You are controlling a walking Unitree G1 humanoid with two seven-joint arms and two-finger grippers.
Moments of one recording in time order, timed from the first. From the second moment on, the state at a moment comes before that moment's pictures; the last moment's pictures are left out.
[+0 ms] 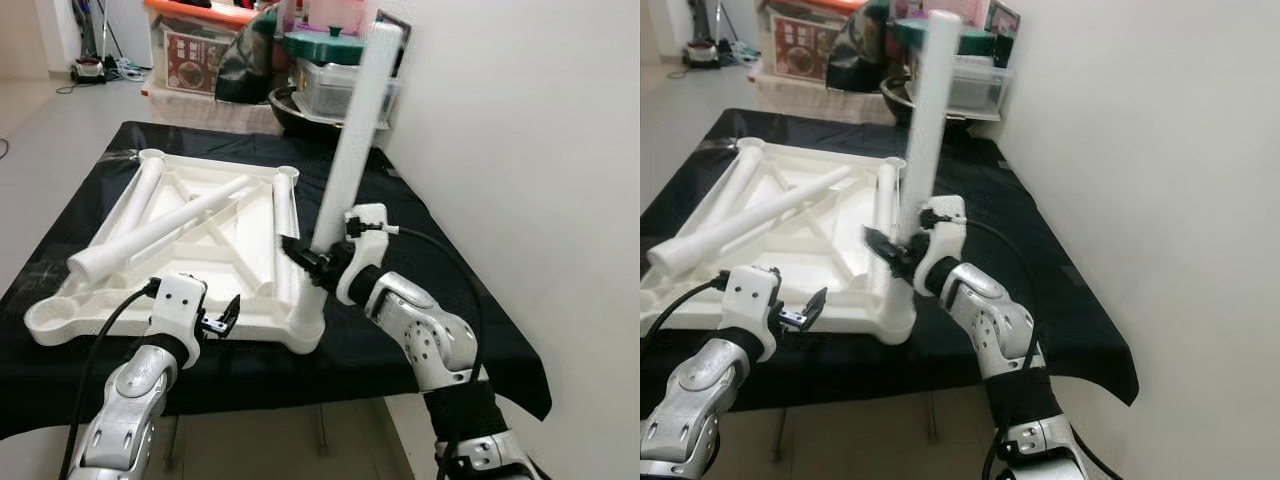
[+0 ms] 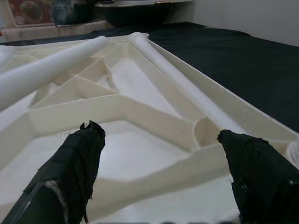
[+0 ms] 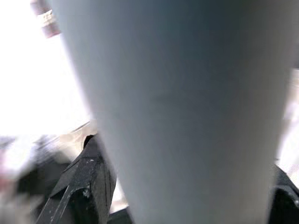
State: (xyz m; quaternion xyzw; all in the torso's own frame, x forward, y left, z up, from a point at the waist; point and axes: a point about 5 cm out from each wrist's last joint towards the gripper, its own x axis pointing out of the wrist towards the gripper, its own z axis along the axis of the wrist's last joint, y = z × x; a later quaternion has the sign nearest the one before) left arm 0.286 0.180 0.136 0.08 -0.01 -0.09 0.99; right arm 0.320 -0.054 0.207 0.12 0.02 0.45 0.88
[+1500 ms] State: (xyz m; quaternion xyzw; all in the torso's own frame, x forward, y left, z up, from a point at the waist) left arm 0.287 0.180 0.137 0.08 -0.02 -0.08 0.99; right arm 0.326 -0.055 0.194 0.12 0.03 0.47 0.87
